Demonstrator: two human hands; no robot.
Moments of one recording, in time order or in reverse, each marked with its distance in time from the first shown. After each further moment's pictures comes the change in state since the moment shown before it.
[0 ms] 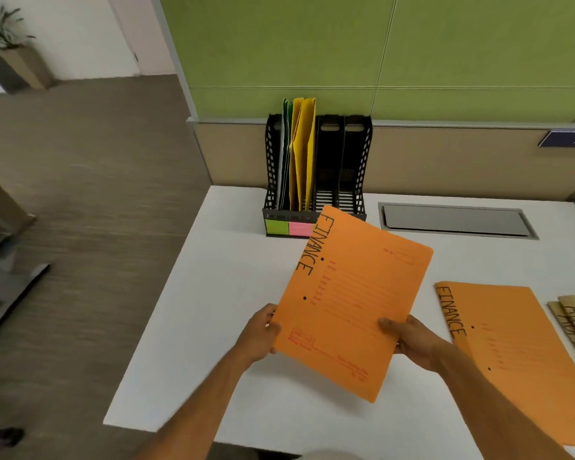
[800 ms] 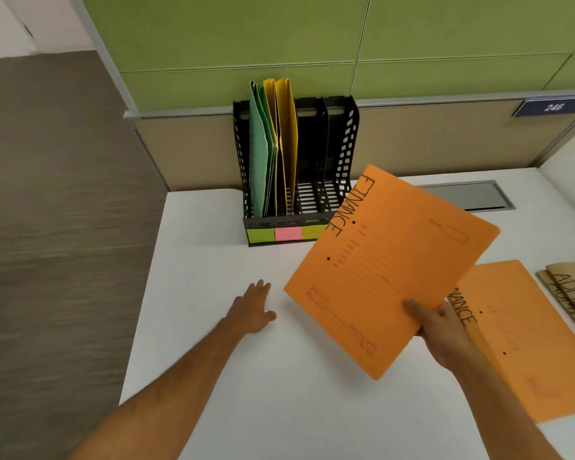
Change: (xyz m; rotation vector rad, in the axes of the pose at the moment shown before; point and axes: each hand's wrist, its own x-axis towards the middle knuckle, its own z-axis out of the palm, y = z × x) left_hand 0.184 -0.019 -0.071 0.899 -0.257 0.102; right_hand 0.019 -0.034 0.050 0.188 0.523 -0.307
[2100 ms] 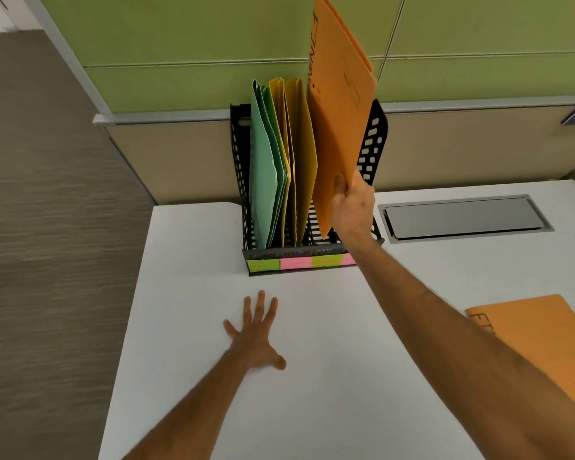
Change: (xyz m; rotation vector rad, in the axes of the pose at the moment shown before) left_hand 0.082 -0.019 -0.002 0.055 -0.131 -0.046; right_hand 0.235 -0.123 0.230 -0.617 0.305 -0.656
